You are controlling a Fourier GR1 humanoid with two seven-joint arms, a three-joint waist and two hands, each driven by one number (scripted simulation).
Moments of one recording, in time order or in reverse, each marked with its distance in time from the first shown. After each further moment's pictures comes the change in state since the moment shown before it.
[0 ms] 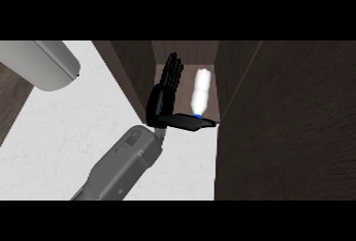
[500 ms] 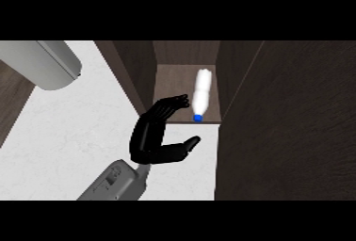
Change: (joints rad) left arm 0.306 0.099 -0.116 -0.401 -0.027 -0.022 0.073; right arm 0.017 -0.090 0.001 -0.024 0.034 0.065 -0.019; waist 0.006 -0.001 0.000
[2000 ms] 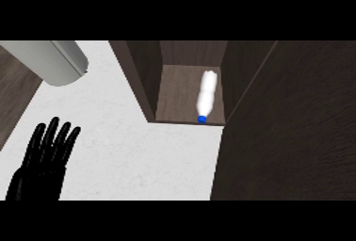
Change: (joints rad) left arm 0.587 0.431 0.246 -0.529 0.219 -0.205 0.010; right arm -0.166 -0.260 0.330 -0.020 0.116 0.120 0.080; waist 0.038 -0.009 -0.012
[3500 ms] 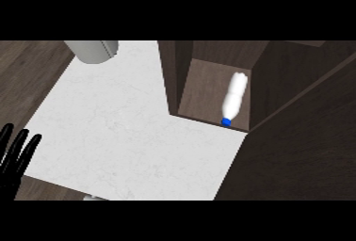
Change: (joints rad) left arm 0.126 0.201 0.163 -0.063 0.129 -0.270 0.016; right arm -0.283 -0.015 0.016 0.012 -0.052 0.004 0.181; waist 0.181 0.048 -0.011
